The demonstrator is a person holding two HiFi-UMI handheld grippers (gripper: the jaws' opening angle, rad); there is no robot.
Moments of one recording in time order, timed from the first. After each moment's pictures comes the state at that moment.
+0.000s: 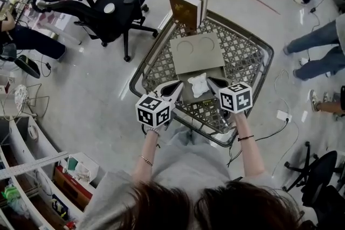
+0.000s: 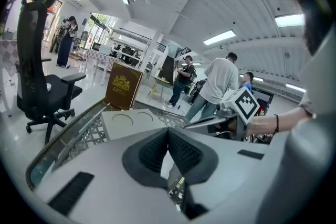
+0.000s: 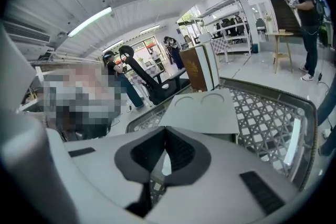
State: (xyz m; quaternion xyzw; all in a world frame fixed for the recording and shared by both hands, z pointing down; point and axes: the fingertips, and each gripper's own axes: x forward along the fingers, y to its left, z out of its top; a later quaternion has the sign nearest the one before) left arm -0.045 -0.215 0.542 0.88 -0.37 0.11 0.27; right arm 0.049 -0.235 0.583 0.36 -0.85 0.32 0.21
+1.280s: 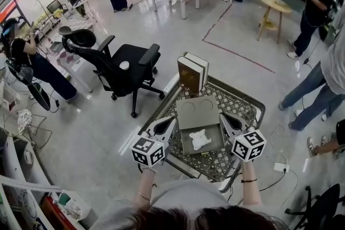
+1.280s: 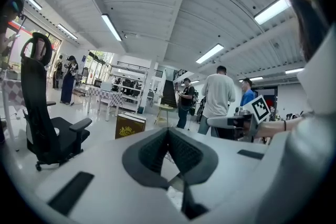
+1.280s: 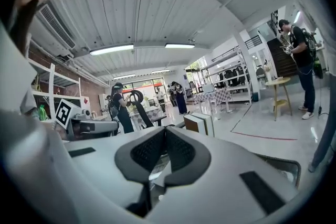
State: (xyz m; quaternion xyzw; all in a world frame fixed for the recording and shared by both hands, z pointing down) left arm -0.082 -0.238 0.402 0.89 -0.43 0.02 0.13; right arm 0.089 -0.256 0.402 0.42 -0.90 0.14 0.03
